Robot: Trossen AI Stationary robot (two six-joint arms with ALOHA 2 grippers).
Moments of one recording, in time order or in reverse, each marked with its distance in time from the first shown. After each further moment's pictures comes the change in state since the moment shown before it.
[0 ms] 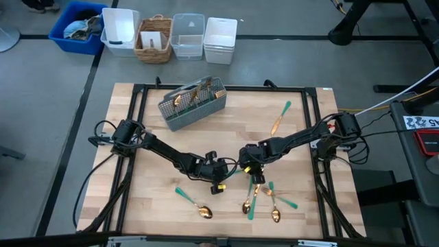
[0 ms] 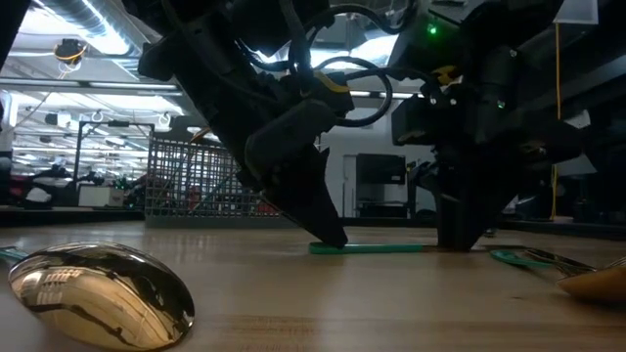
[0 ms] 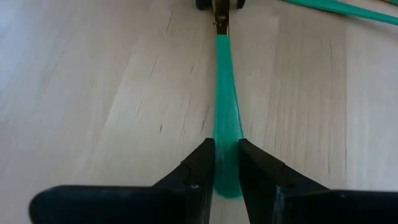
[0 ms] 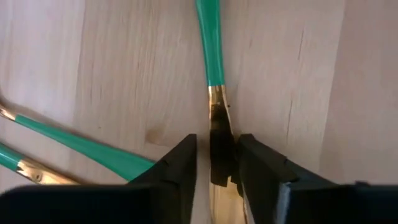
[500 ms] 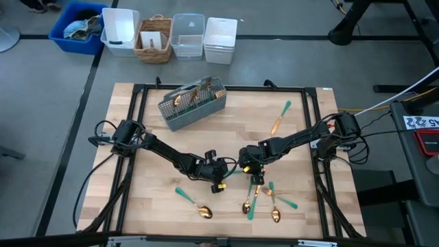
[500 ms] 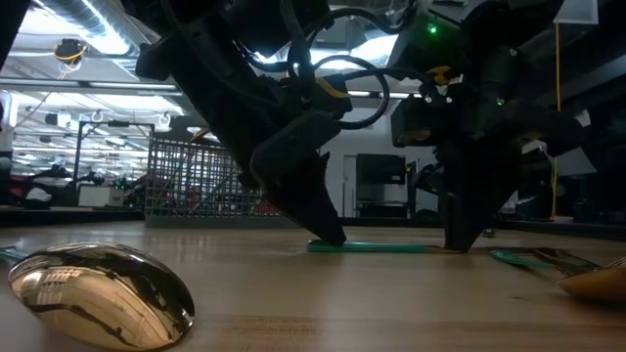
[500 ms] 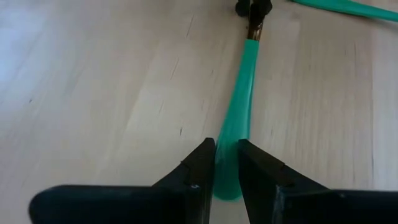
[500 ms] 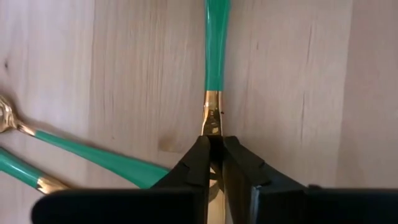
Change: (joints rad) left arm 0.000 0.001 0.000 -0.003 -0.070 0.000; right arm 0.001 0.002 -0.001 0.001 -0.028 0.082
